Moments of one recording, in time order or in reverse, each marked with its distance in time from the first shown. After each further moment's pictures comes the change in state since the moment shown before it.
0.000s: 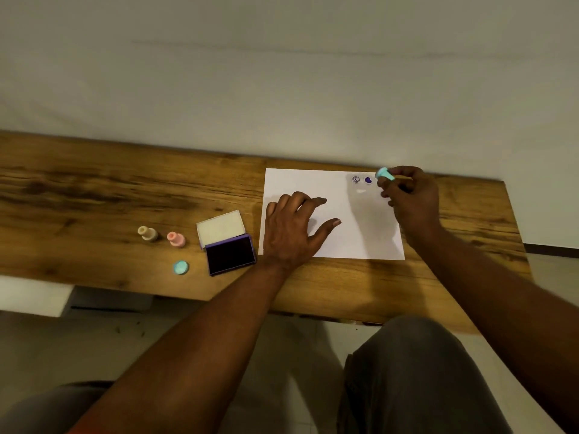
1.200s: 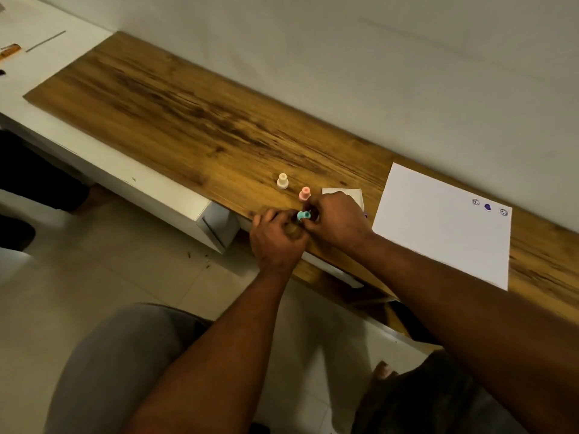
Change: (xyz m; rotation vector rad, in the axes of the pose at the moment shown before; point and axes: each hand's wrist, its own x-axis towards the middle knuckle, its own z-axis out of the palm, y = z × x) left_hand -0.148 -0.133 -0.149 -0.008 0.196 -0.793; right_hand -0.200 -0.086 0.264 -0.900 -0.803 -0.744
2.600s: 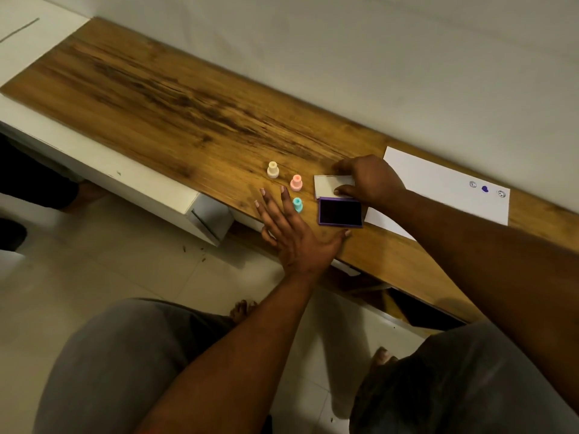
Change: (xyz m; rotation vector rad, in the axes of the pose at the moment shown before) left_hand -0.042 0.045 0.047 0.060 0.083 -0.058; right_hand 0.028 0.089 -0.037 -0.050 -0.175 0.073
